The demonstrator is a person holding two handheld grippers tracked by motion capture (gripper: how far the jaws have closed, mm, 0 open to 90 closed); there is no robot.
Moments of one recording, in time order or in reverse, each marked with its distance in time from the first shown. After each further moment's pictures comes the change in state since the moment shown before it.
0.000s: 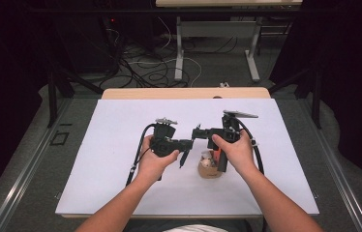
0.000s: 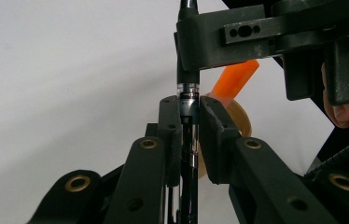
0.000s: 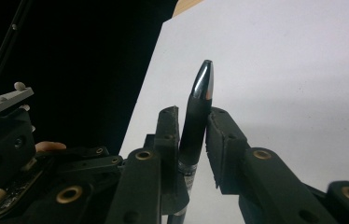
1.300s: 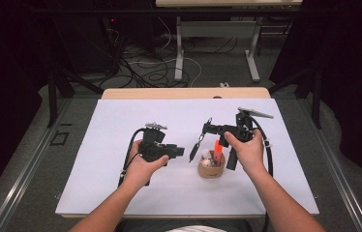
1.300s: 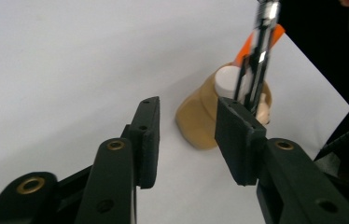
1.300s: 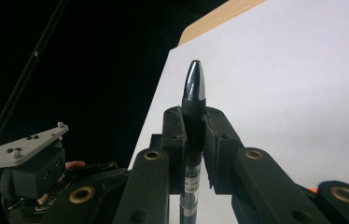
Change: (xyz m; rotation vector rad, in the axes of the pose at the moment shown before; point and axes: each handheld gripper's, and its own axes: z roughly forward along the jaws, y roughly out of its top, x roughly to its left) left arm 0.020 -0.018 -0.022 0.044 0.052 -0.018; right arm -0.009 0.009 -0.033 -0.108 0.037 -0.002
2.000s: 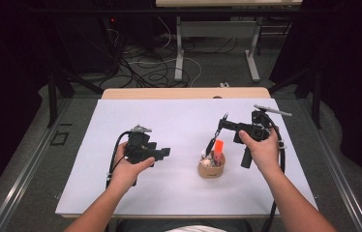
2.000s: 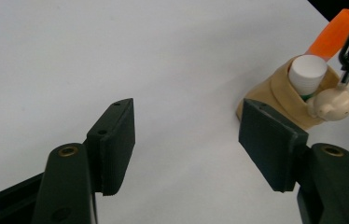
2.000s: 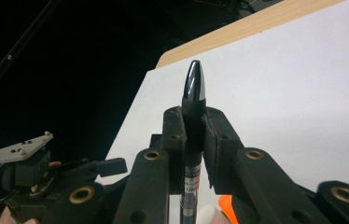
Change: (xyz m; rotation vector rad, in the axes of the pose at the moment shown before) left arm 0.035 -0.018 -0.012 -0.046 0.137 0.050; right arm -0.008 0.013 -0.036 -0.070 -0.082 -0.132
